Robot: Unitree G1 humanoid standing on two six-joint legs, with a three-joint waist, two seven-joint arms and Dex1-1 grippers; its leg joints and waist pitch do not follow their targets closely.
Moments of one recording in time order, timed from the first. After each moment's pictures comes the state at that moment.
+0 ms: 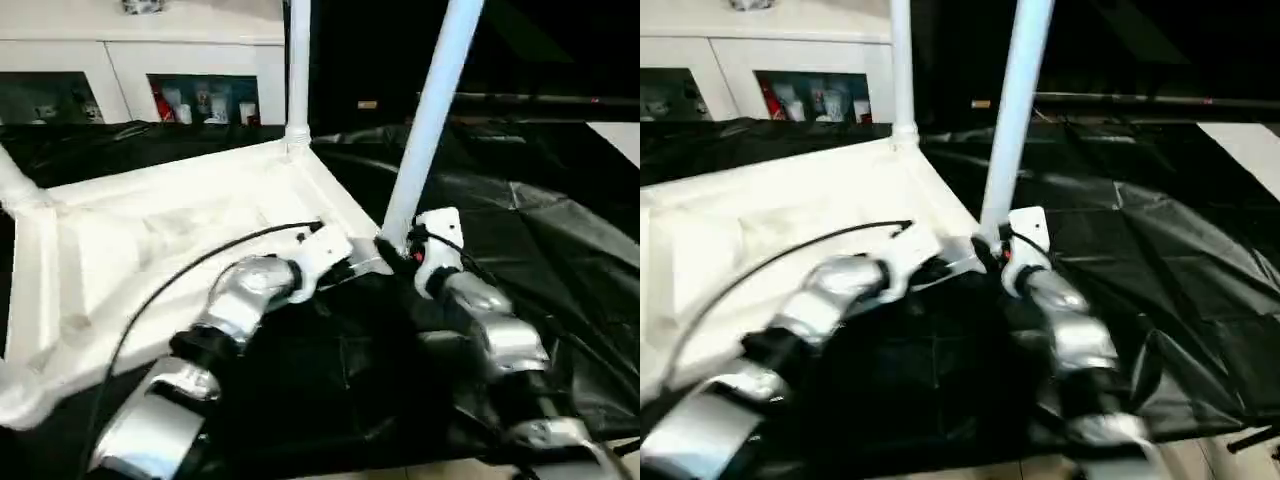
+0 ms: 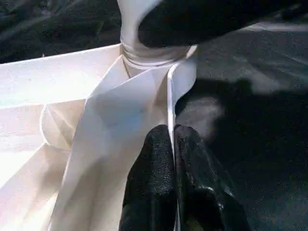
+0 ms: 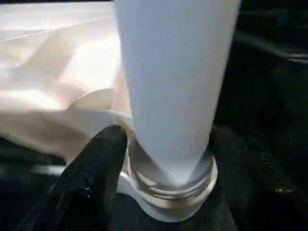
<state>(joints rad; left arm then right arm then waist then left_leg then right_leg) -0.67 0.16 -0.28 0.76 0.15 -0.01 -0.76 -0.44 -0.18 0.02 0.40 0.16 0.30 0.43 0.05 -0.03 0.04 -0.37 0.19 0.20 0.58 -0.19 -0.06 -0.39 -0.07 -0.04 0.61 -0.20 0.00</state>
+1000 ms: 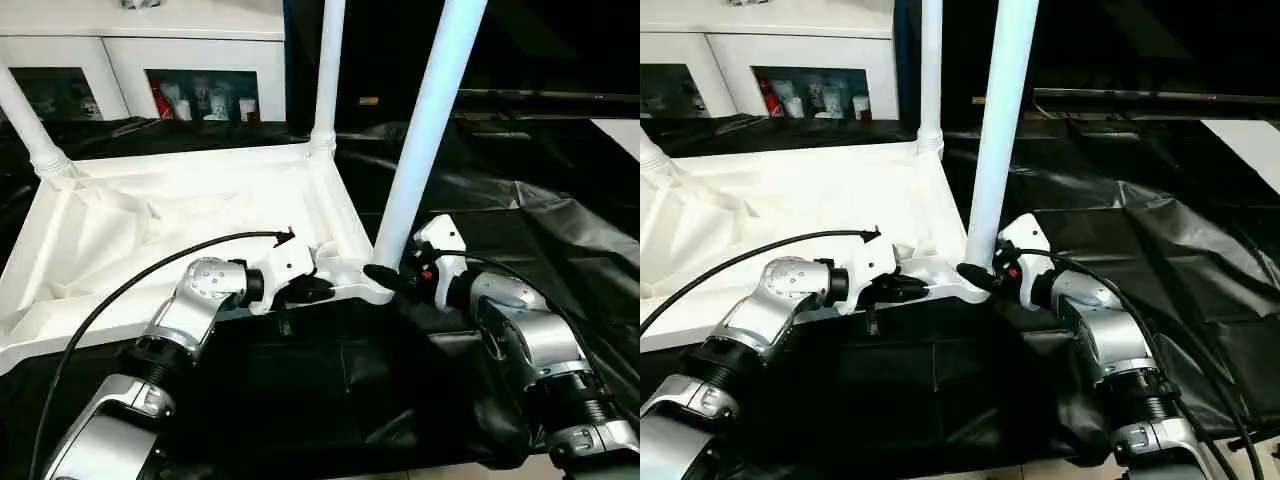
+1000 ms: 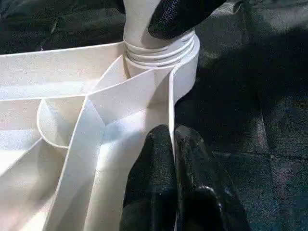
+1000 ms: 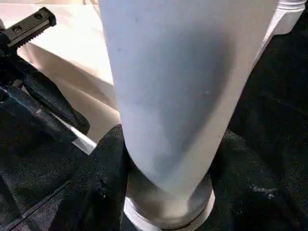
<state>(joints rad) -0.59 0.29 -0.27 0.64 0.07 -0.06 -1.04 -0.43 -0.33 0.12 0.37 0.18 0.27 0.78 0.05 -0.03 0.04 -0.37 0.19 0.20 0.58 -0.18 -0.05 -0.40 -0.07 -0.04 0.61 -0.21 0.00</state>
